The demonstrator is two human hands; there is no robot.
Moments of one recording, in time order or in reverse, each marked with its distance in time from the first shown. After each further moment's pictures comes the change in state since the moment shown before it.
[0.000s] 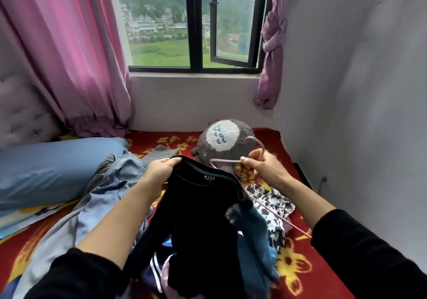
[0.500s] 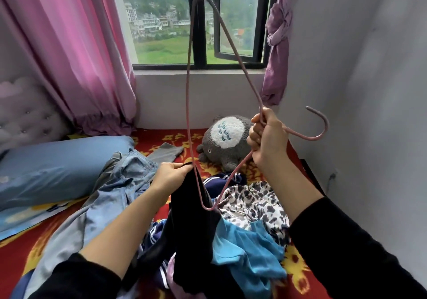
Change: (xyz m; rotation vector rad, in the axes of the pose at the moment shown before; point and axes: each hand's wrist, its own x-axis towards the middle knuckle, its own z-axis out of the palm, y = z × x) left_hand -0.007 -0.015 0.012 0.229 -0.002 0.138; right_hand -0.008 -0.086 0.009 1.197 0.235 -0.059
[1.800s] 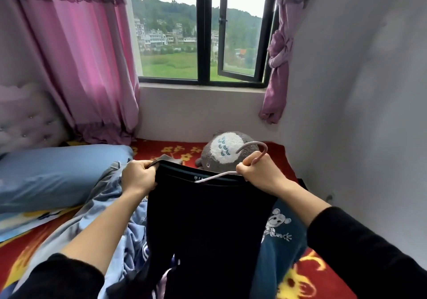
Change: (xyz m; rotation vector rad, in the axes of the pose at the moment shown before) left_hand 0.022 0.000 -0.066 0.228 0.384 0.111; right_hand 0.015 0.013 -0.036 -1.350 -0.357 -0.188
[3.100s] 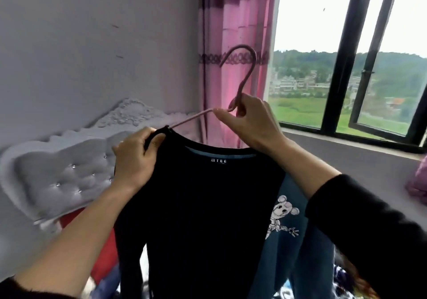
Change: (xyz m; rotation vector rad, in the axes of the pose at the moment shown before) left_hand -0.140 0.051 -0.248 0.305 0.766 0.440; right_hand -0.012 -0.286 0.025 0.200 0.004 -0.906
